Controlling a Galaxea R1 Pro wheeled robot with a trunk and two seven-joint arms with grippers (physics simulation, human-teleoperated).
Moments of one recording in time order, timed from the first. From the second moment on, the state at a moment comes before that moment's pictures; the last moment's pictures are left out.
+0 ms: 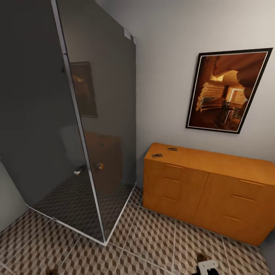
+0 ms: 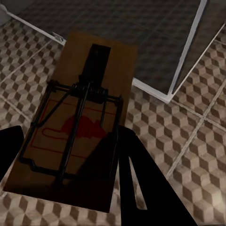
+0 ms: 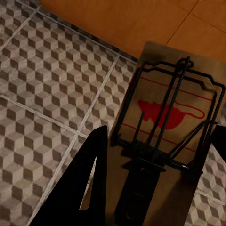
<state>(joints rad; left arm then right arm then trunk) -0.31 0.14 -0.18 0.07 0.49 -0.72 -0.04 -0.38 -0.04 -0.38 -0.09 0.57 -0.41 -0.14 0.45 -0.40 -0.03</state>
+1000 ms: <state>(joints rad) -0.31 0.11 -0.18 0.07 0.48 -0.71 -0.04 -0.38 -0.04 -0.38 -0.09 0.57 -0.41 -0.13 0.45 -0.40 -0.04</state>
